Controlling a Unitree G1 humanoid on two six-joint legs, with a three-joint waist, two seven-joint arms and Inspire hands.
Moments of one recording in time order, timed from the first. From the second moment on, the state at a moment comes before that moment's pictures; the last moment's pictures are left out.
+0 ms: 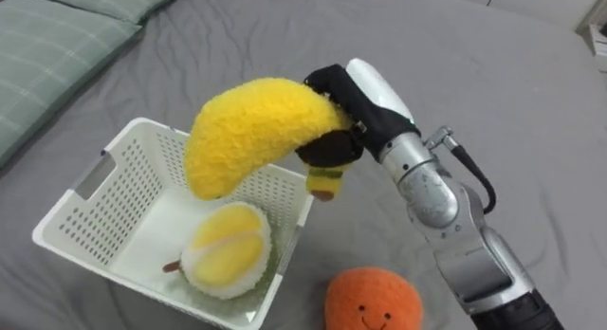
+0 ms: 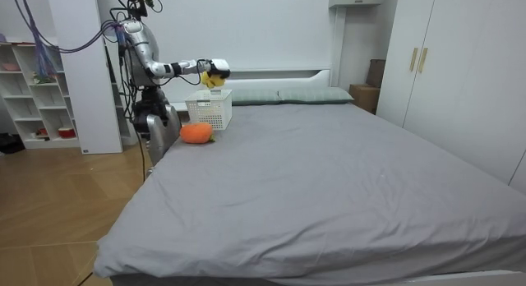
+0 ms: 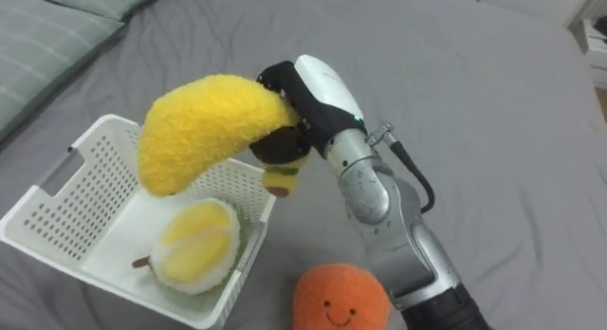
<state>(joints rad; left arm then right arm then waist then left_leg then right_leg) 0.10 0.19 0.07 1.09 -0.12 0.06 0.17 -0.29 -0.25 0.40 -0.02 -0.49 0.14 0.11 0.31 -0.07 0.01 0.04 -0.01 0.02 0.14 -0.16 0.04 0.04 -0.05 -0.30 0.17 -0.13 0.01</state>
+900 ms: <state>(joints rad) 0.04 0.18 0.08 1.12 -0.12 0.08 0.14 -0.29 -0.22 0.50 0.07 -0.51 0.18 0.18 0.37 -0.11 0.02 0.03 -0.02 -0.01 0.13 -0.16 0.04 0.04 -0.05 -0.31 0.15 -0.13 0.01</state>
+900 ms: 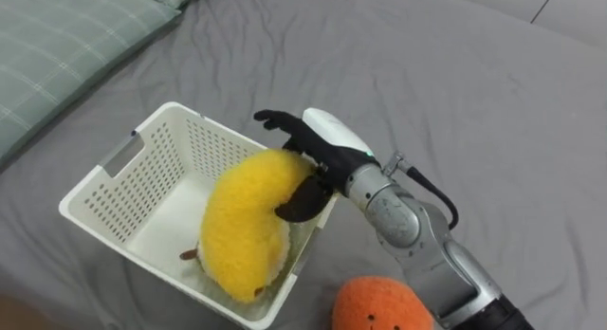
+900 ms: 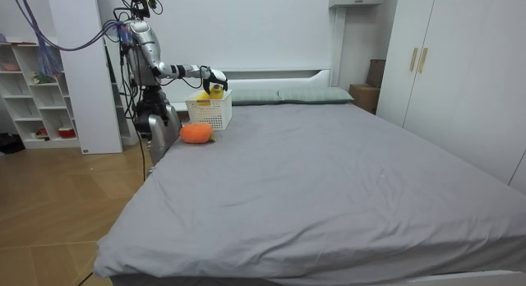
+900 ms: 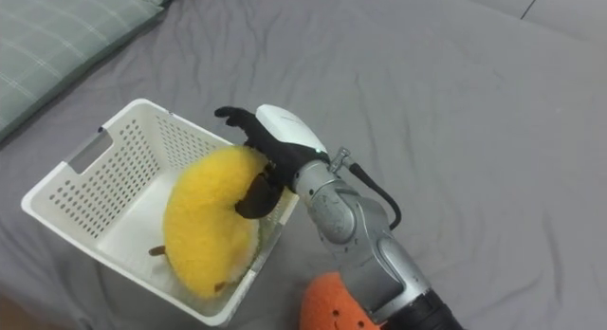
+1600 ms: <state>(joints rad) 0.04 0.18 0.08 1.12 -0.07 0.08 0.14 -0.29 -0.22 0.50 0.07 -0.51 0.18 0.18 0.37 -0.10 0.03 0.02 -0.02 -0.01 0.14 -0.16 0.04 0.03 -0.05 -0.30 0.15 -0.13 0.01</state>
